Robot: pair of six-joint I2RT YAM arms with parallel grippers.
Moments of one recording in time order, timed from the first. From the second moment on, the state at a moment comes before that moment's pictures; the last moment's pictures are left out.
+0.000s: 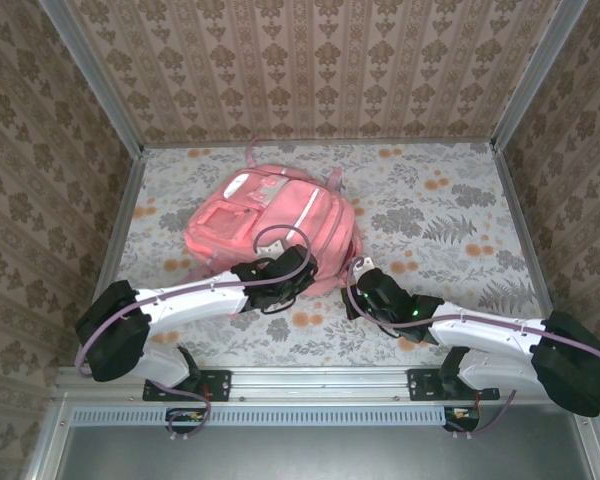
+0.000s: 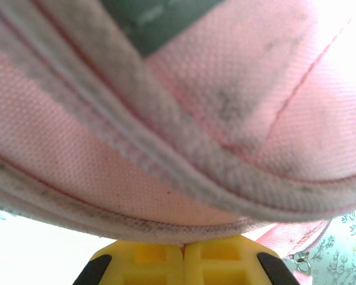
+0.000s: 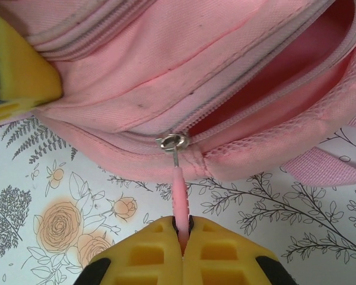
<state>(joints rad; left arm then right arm) -1.05 1.40 0.85 -0.38 -0.28 -1.39 0.89 1.12 0.43 -0.01 0.21 0.44</state>
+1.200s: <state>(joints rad) -0.08 0.93 0.63 -0.75 -0.01 -0.86 0.94 1.43 0.70 -0.07 0.09 0.38</state>
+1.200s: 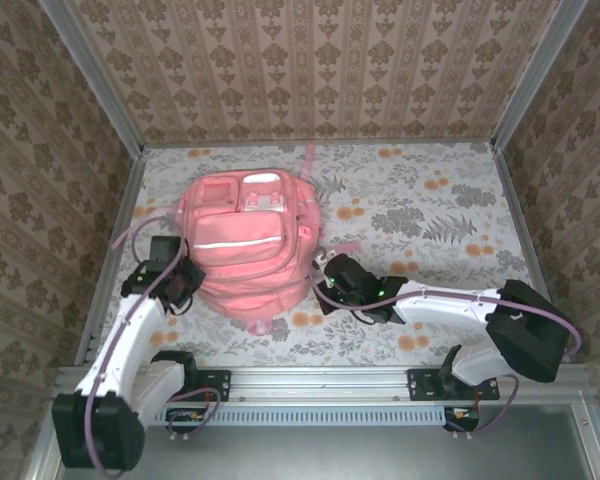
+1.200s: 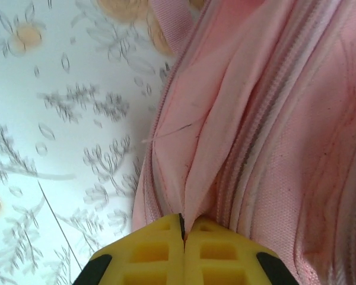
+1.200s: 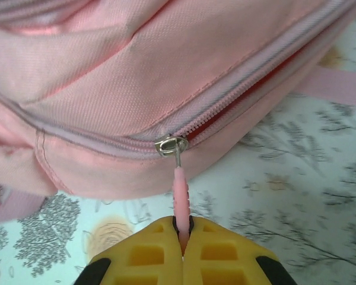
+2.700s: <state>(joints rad) -0.91 1.12 0.68 -0.51 -0.23 -1.51 1.00 1.52 0.71 0.02 0.14 0.45</state>
